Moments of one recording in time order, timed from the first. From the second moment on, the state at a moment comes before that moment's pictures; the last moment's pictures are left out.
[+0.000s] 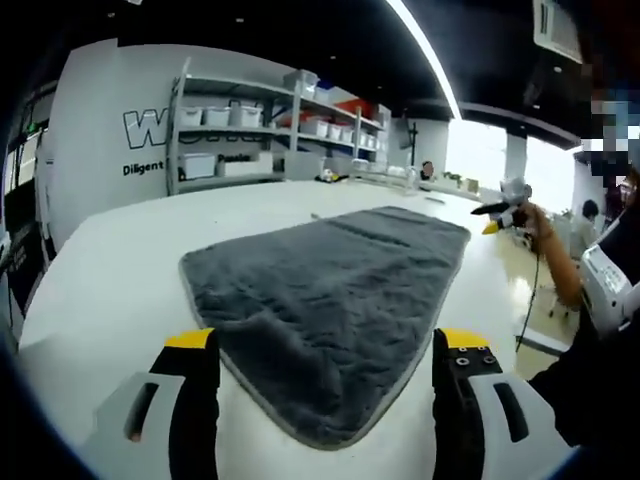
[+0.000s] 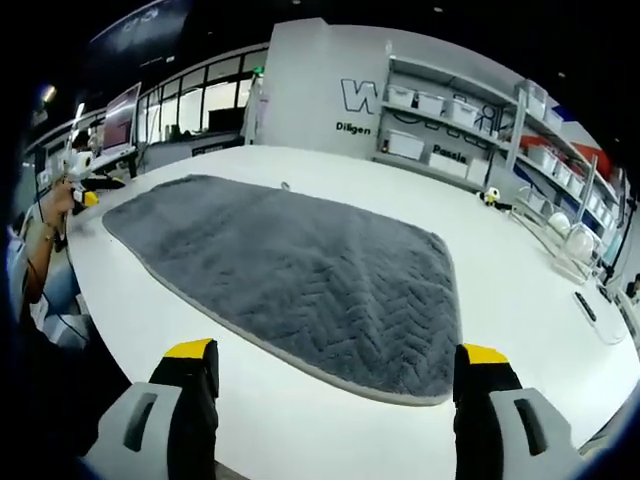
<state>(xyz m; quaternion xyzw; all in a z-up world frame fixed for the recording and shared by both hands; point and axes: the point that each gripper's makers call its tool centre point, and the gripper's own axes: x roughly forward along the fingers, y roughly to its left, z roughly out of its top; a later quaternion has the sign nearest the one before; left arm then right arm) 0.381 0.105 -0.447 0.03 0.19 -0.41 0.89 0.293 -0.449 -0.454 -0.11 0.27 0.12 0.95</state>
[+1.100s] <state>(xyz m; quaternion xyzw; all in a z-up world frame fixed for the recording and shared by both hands) 0.501 0.143 -0.479 0.05 0.24 -0.33 0.91 0.290 -0.420 -0.446 -0.13 0.26 0.16 0.94</state>
